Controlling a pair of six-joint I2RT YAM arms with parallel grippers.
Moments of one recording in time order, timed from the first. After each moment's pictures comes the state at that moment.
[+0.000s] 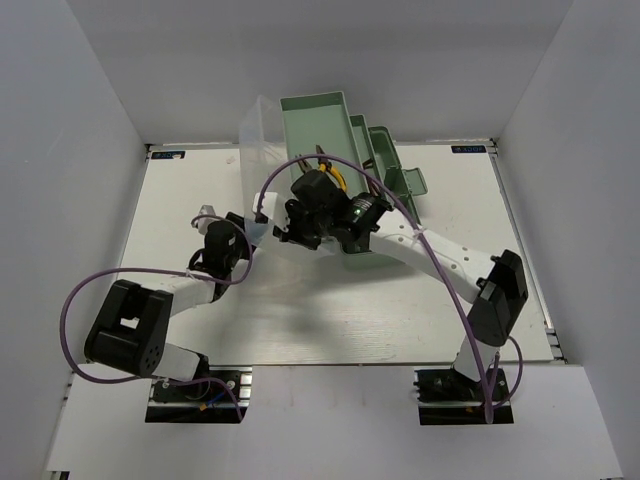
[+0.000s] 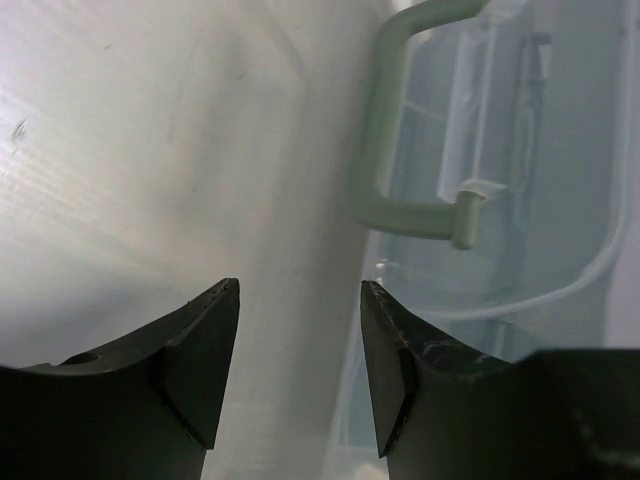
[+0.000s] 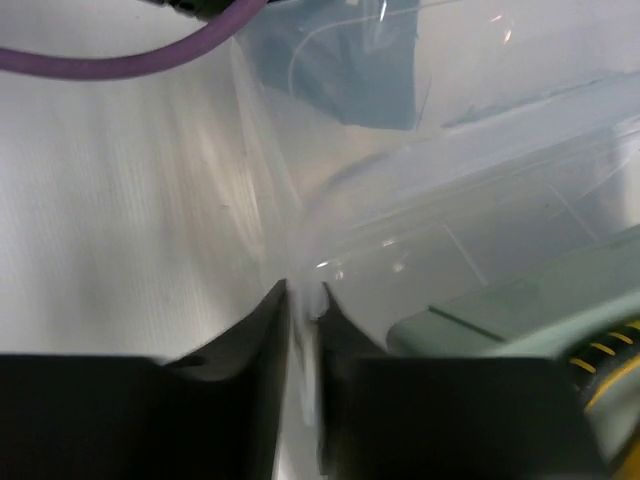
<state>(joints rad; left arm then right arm) -0.31 1.42 0.48 0.51 -0.10 -1.16 0.99 1.73 1.66 -0.66 -0.16 -0.52</state>
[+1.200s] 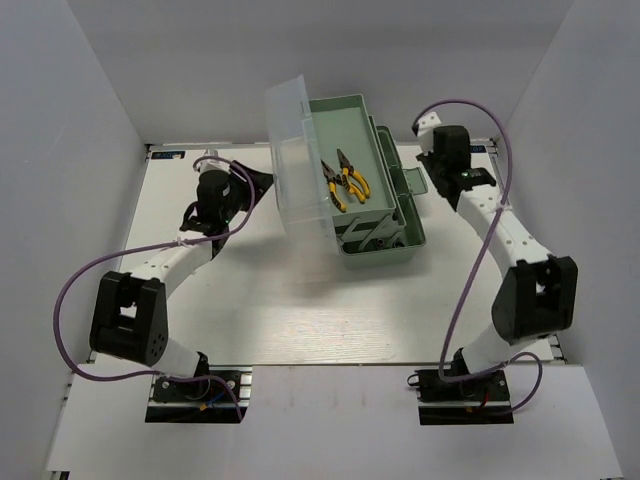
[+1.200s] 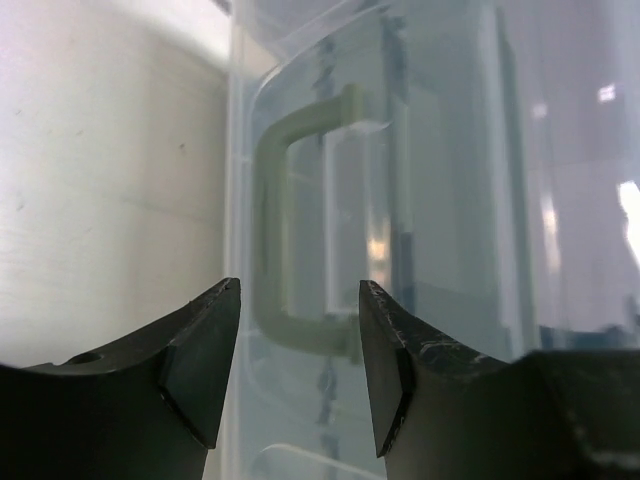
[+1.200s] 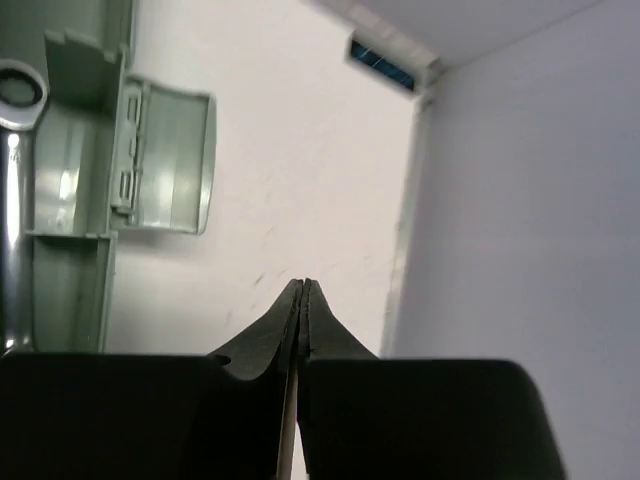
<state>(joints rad) -0.25 1.47 0.89 0.32 0.10 -1.01 0.29 1.56 1.37 -0.35 0.37 -0.48</state>
